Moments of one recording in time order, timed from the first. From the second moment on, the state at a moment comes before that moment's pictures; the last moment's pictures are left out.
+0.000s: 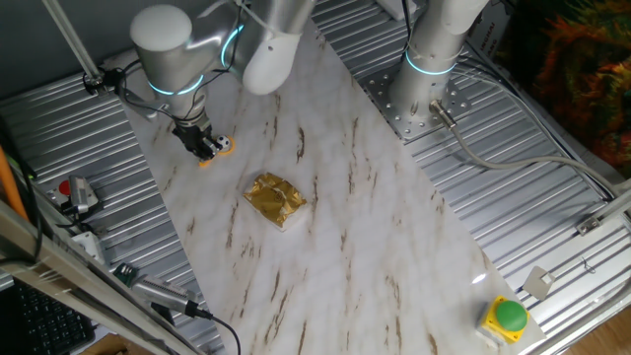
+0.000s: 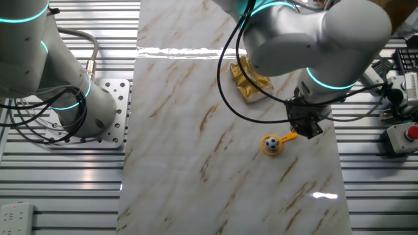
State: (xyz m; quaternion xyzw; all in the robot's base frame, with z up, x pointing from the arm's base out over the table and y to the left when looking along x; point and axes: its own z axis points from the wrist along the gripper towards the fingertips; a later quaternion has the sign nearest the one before) arm 0.599 -0.061 0.037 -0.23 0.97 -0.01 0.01
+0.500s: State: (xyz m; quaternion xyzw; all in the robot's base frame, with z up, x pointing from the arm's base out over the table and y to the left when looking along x) arm 0.601 -0.069 0.029 -0.24 0.97 -0.01 0.01
